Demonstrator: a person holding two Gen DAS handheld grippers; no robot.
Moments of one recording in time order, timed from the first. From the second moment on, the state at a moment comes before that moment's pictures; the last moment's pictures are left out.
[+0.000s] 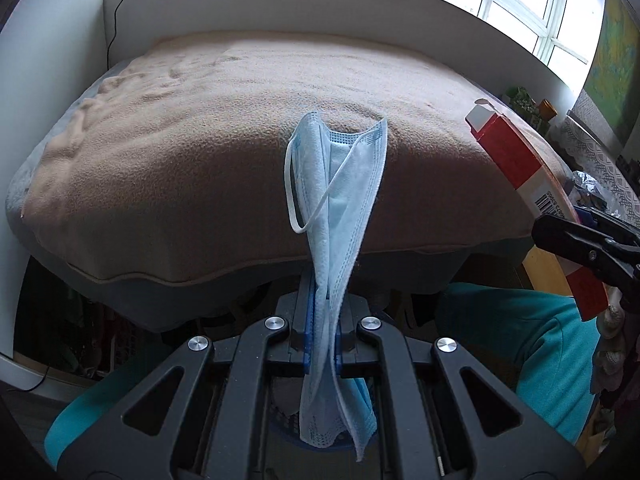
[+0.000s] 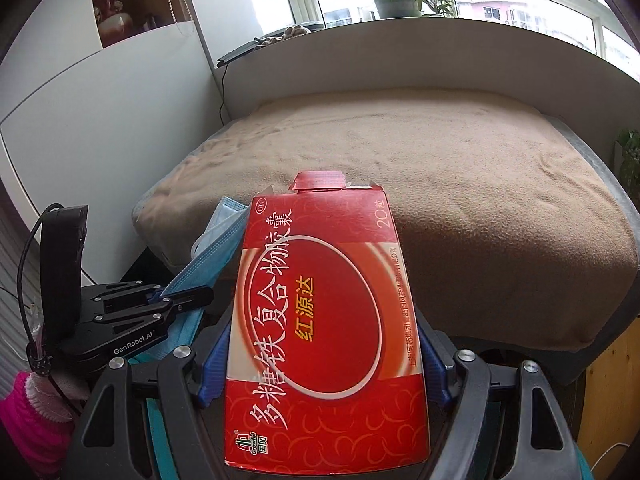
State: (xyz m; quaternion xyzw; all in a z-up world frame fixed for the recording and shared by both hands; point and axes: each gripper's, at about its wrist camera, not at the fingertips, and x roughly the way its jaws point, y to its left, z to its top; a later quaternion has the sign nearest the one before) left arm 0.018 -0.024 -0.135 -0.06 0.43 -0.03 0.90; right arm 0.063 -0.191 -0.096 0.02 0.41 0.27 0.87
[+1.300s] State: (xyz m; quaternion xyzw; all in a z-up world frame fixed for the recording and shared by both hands) left arm 0.015 -0.021 -0.320 -0.13 0.61 -0.02 0.78; right arm 0.055 -0.163 -0.251 0.00 0.57 0.23 0.79
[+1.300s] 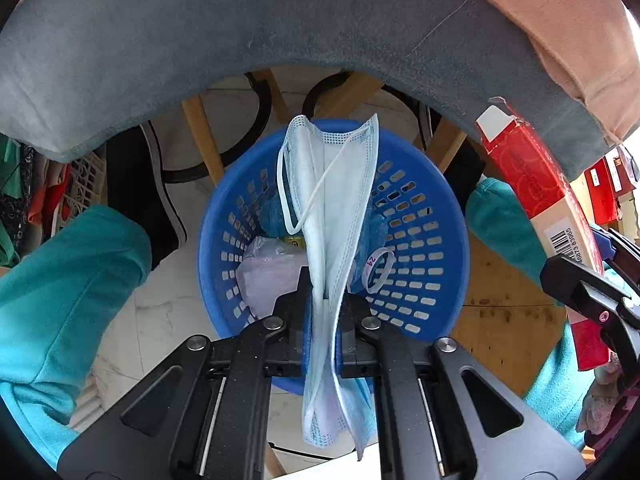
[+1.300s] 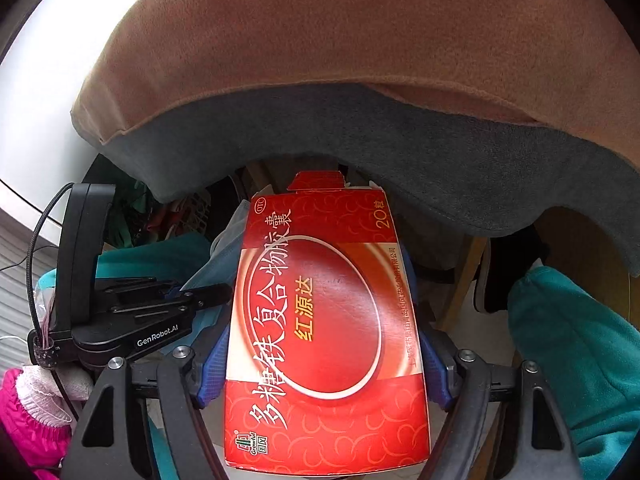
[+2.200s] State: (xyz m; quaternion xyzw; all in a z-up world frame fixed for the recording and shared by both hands) left arm 0.018 -0.016 -0.328 -0.15 0.60 0.00 0.79; right arm 0.054 -0.160 -0.238 0.01 0.55 0.22 0.81
